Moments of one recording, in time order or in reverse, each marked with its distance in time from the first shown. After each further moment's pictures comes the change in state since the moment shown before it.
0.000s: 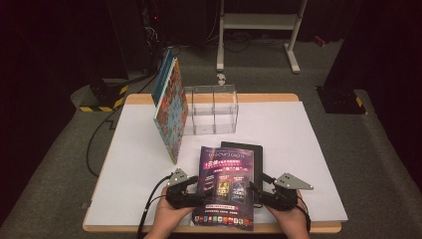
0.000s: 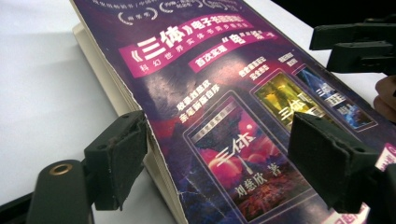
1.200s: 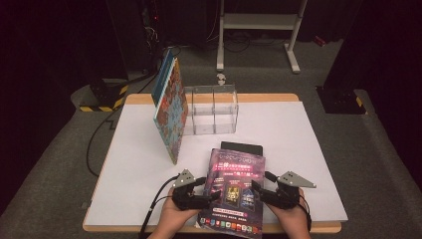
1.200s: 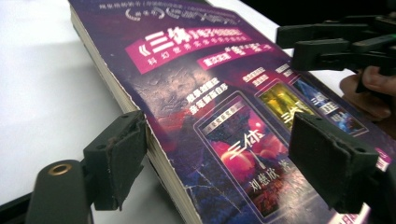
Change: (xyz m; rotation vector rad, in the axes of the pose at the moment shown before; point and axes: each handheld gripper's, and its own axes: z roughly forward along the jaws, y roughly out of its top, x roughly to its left) left arm -0.016 -0.005 0.009 0.007 -0.081 -0.006; right arm -0.008 -0.001 0.000 0.000 -0.035 0.071
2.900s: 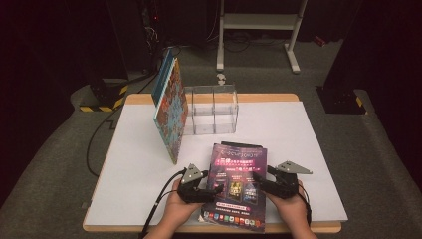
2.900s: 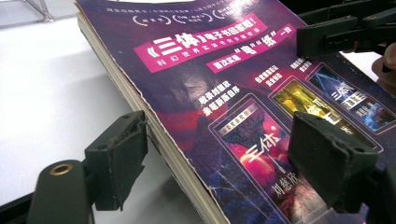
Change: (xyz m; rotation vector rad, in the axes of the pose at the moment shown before) left arm 0.004 0.007 0.026 -0.007 0.059 0.107; right arm -0.013 0.021 0.015 0.096 -0.063 0.036
